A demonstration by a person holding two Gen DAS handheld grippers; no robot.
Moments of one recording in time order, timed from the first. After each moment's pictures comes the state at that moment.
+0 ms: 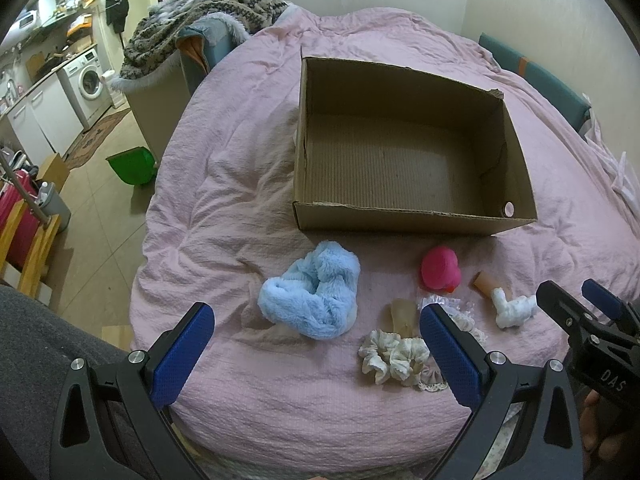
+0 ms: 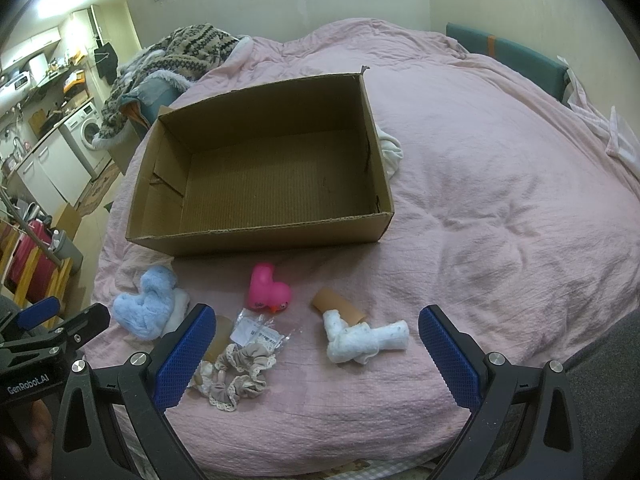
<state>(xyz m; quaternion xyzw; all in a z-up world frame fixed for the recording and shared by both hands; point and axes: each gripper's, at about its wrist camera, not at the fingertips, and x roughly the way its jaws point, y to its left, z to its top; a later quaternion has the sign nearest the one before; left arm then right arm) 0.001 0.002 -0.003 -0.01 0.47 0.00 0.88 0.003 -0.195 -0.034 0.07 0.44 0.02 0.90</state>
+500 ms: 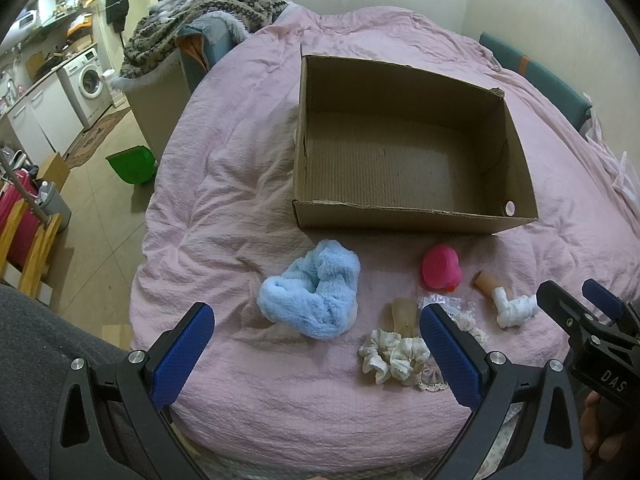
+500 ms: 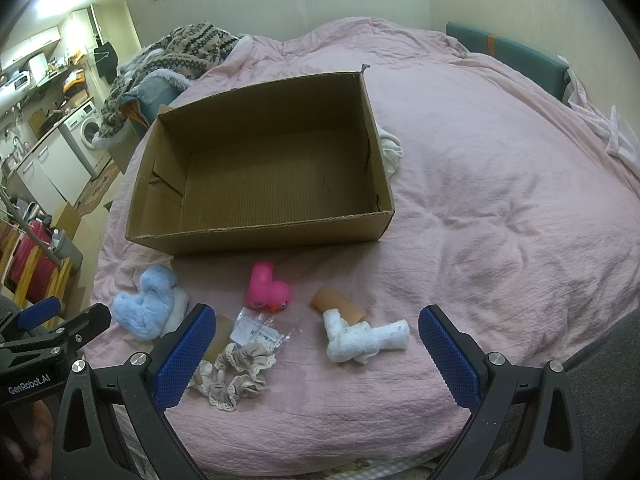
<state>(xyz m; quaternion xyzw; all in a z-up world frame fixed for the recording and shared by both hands) 0.000 0.004 -0.004 -0.01 0.47 0.00 0.88 0.003 -0.195 -0.034 0.07 0.44 0.02 0.90</state>
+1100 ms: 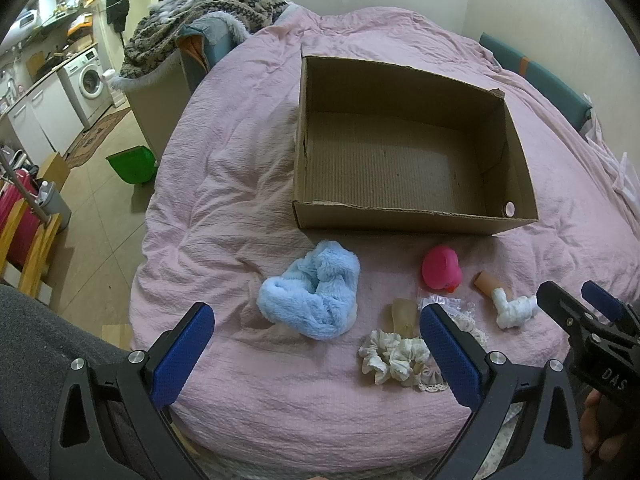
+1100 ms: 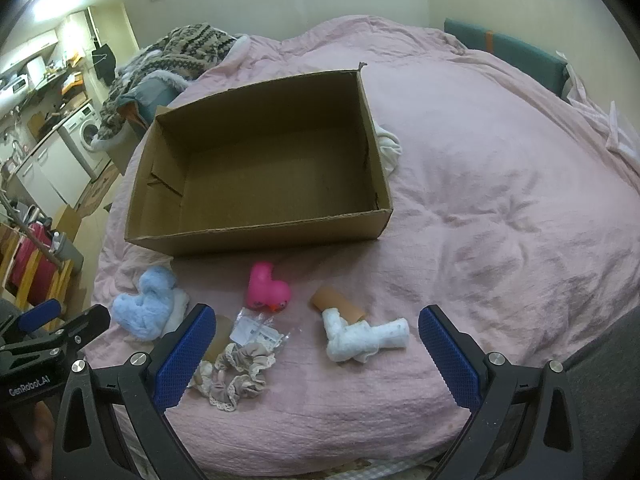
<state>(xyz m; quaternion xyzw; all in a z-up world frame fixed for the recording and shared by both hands) 0.001 0.004 -0.005 -0.01 0.47 0.00 0.88 0.002 -0.197 -0.033 0.07 0.44 0.02 0.89</state>
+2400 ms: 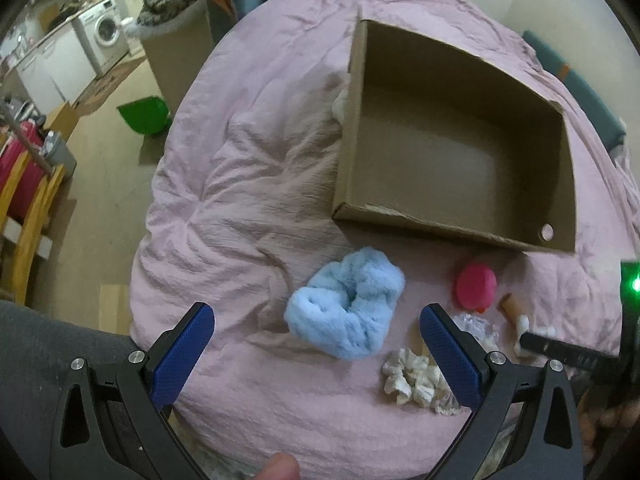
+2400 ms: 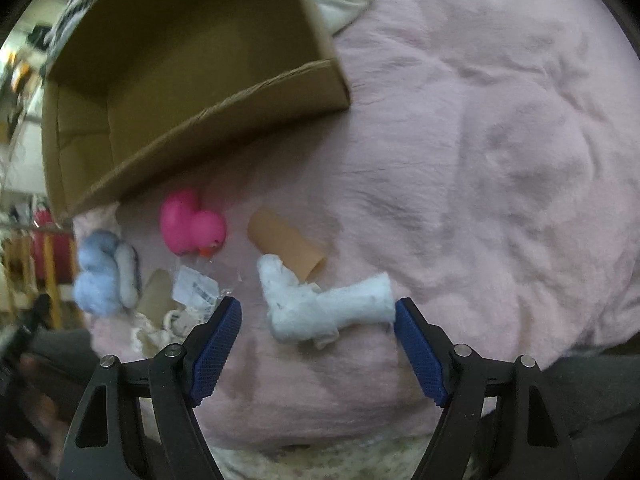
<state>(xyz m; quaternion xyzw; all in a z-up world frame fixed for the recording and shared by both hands) 0.049 0.038 -0.023 -0.06 0.55 0.05 0.83 0.057 -0.201 -0.128 0.15 0.67 0.04 0.73</state>
